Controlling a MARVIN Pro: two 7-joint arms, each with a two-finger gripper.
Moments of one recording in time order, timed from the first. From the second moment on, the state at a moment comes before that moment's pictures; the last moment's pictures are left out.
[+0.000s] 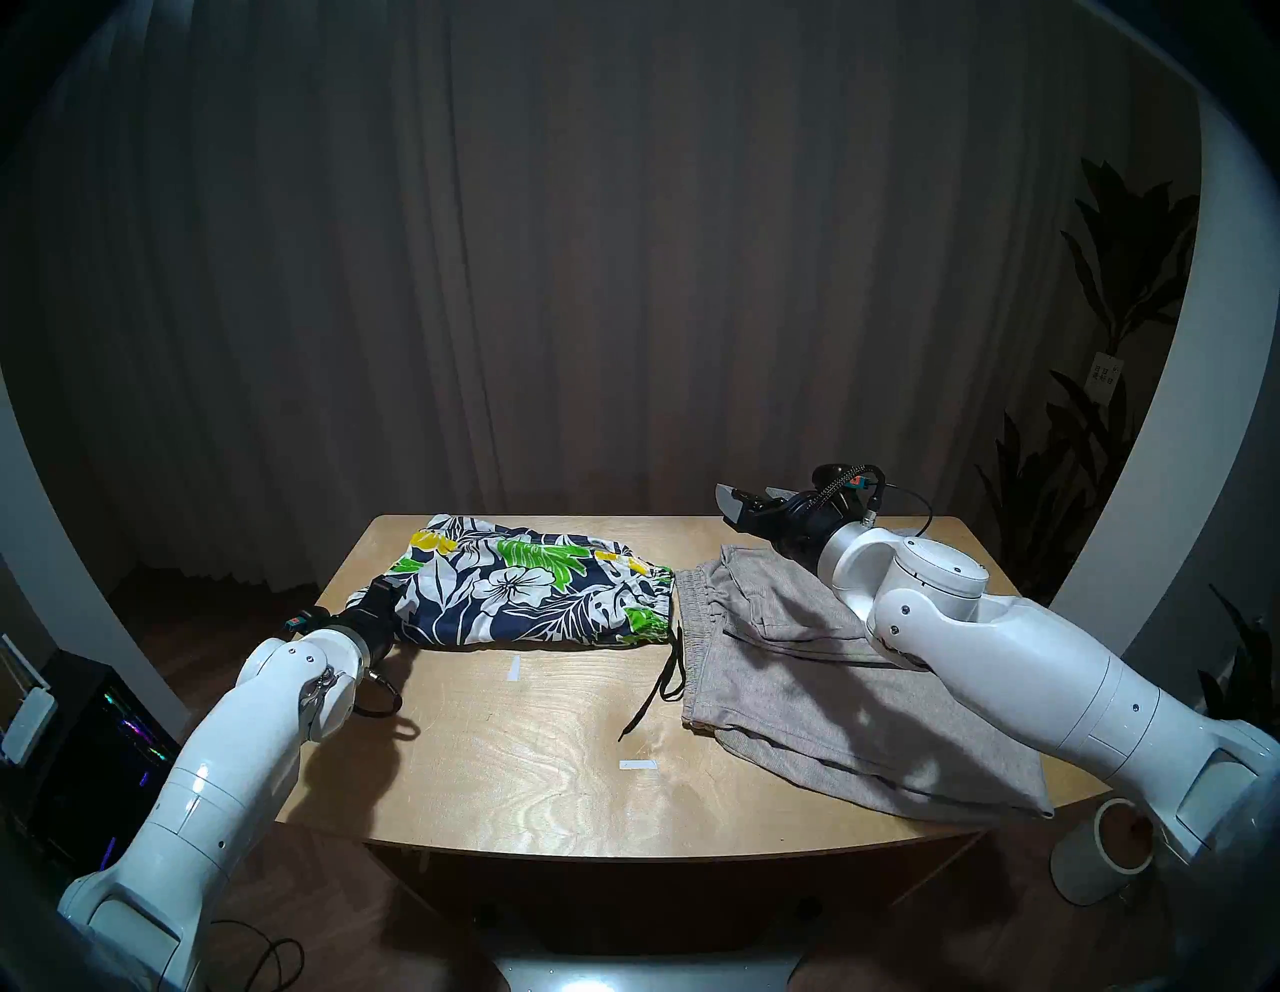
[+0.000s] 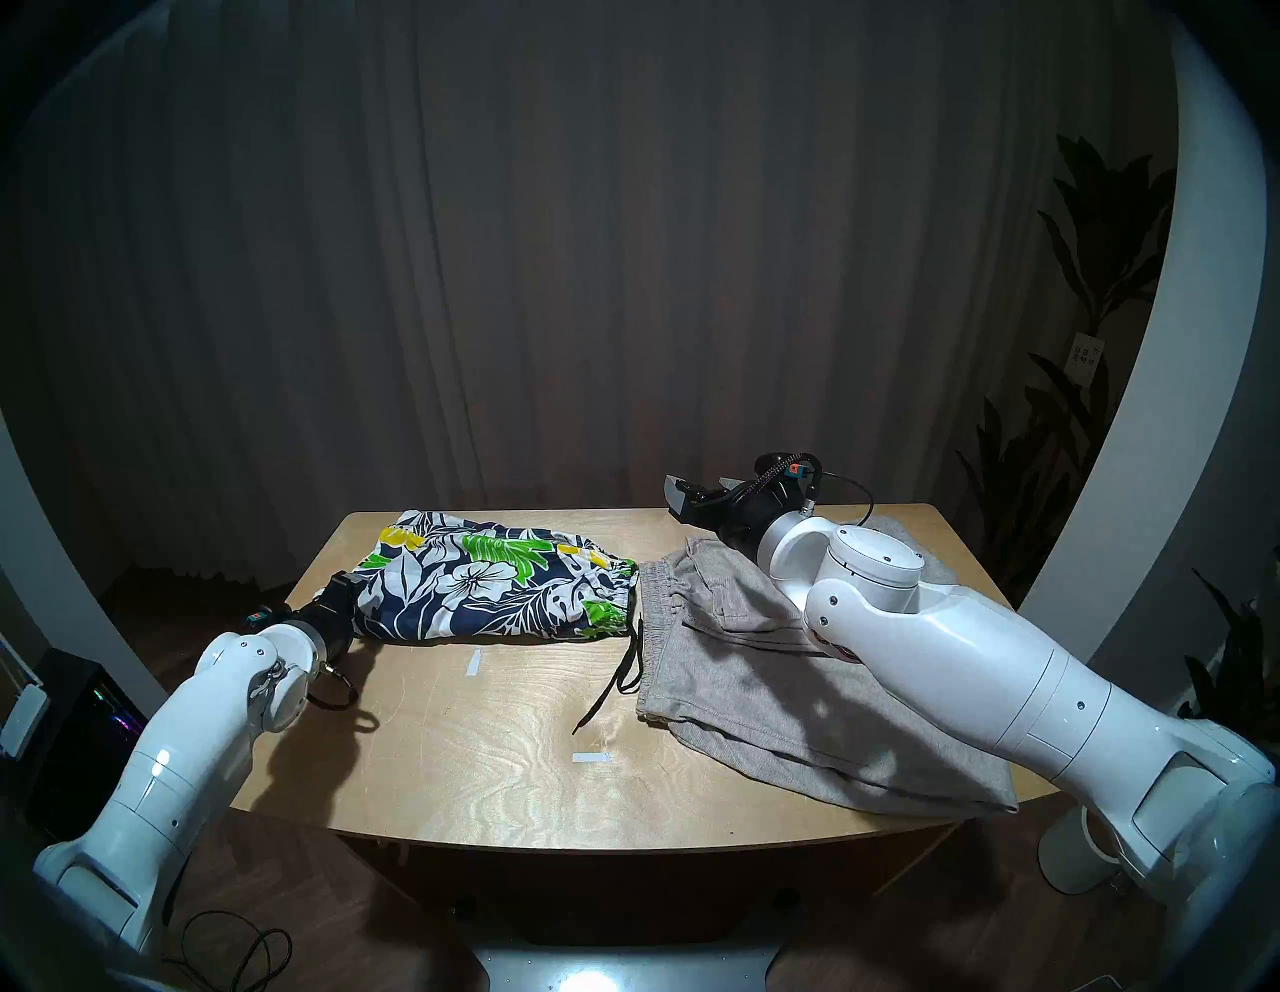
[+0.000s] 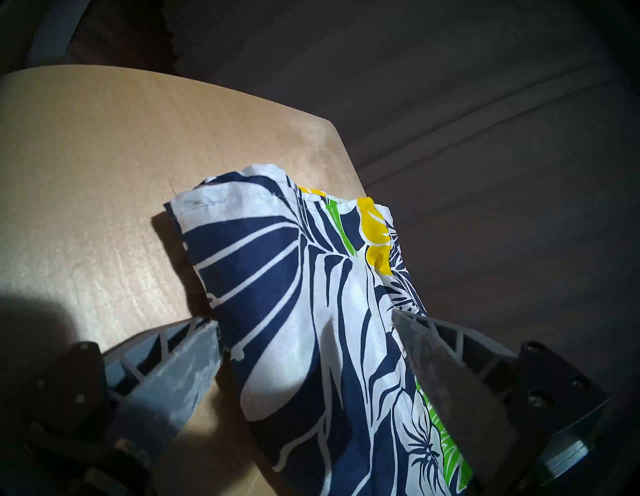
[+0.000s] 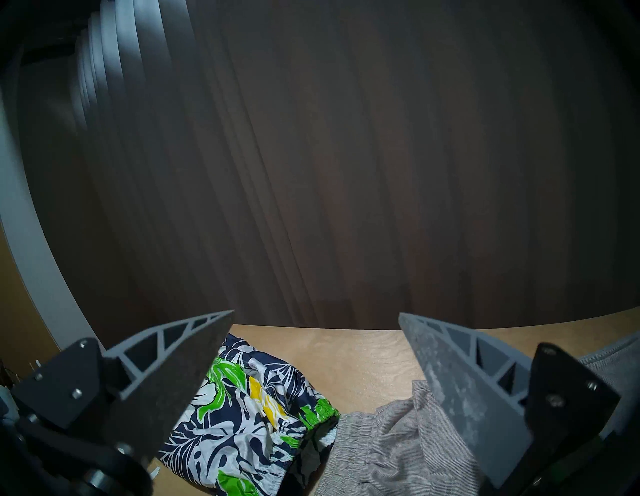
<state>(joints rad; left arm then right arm) 1.46 -0.93 -1.38 -1.36 -1.78 0.05 0.32 -1.05 -0.73 0.76 -1.75 1.25 0.03 -0.23</state>
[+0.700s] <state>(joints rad) 1.37 -0.95 -1.33 -1.25 -1.74 0.08 0.31 -1.07 -0.70 0.76 -1.79 1.24 0.00 -0.26</state>
